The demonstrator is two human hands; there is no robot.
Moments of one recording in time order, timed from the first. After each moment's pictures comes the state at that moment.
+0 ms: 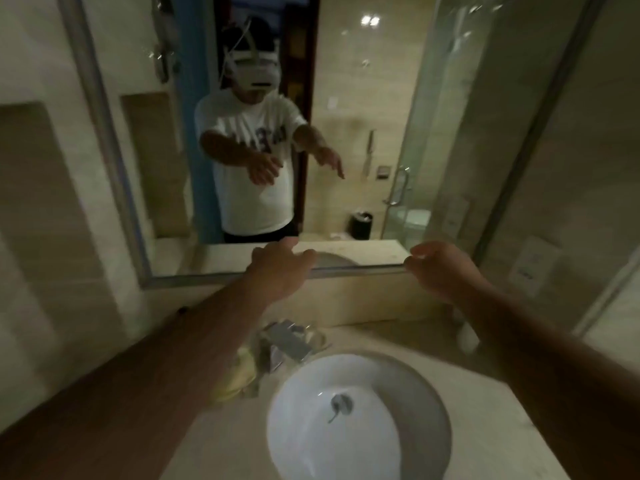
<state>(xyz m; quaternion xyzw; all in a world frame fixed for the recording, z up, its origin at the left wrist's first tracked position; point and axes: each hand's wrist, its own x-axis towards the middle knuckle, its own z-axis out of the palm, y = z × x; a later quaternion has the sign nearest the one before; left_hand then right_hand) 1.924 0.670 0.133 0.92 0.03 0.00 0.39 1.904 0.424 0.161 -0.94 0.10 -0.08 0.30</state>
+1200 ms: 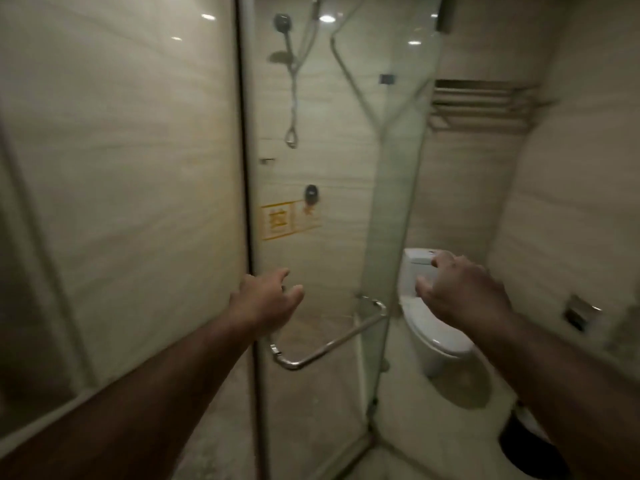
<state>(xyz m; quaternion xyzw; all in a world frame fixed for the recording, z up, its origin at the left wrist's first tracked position) 1.507 0.059 0.156 0.77 -0.58 -0.12 0.24 1.233 0.002 0.192 -0.73 0.66 -0.18 -0.03</state>
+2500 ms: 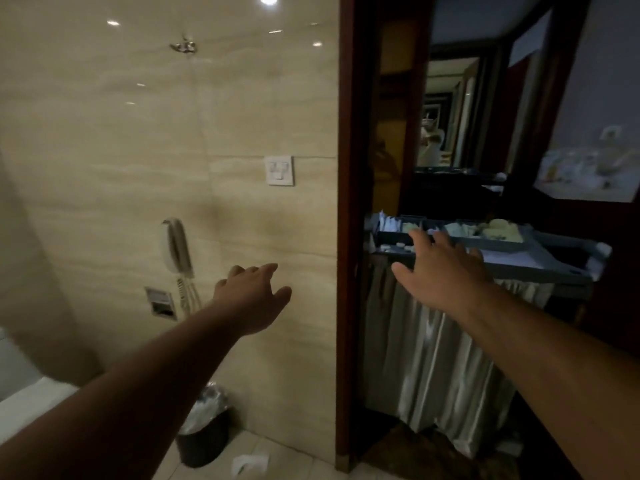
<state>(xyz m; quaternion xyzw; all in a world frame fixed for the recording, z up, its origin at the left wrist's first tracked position) 0.768 -0.074 0.162 0.24 -0.96 -0.07 0.11 0.633 0.174 0.206 -0.23 0.97 -0.08 -0.09</state>
